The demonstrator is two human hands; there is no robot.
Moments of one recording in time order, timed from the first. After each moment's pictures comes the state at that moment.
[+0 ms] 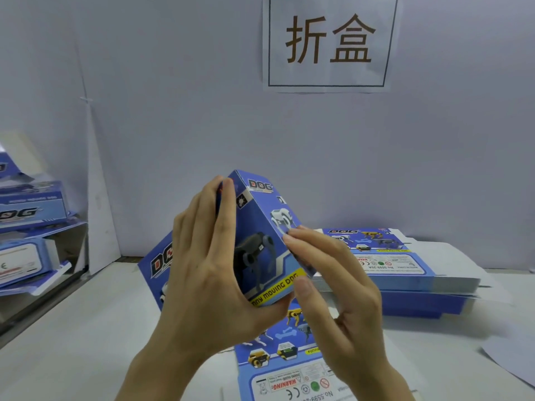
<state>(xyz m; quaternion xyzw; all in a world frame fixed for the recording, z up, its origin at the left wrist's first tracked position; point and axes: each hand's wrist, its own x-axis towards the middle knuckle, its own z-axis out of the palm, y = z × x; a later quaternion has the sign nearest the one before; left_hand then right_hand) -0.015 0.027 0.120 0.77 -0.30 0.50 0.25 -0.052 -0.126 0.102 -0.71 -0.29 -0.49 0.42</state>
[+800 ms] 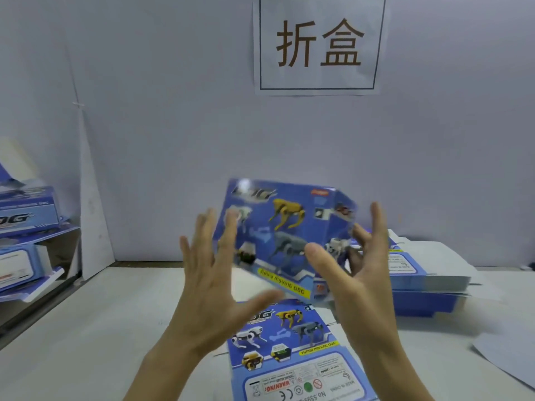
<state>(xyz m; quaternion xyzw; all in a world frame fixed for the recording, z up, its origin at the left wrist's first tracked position) 0.014 0.022 0.092 0.84 -0.28 0.31 0.33 -0.050 -0.144 0.115 -0.63 -0.06 -0.36 0.68</state>
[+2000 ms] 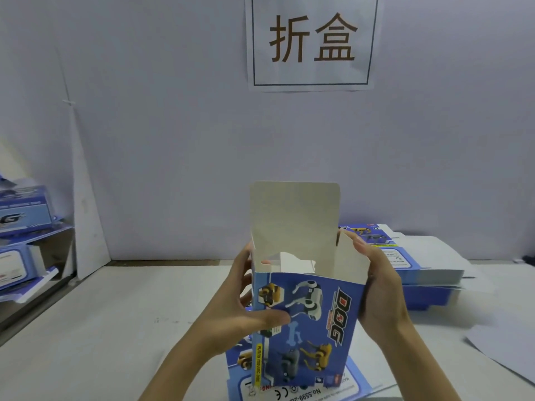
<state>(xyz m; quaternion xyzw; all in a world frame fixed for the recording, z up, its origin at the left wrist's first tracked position) 0.033 0.005 0.058 0.72 -0.30 -0.06 0.62 -0.024 -0.197 0.091 -0.56 -0.12 -0.19 0.80</state>
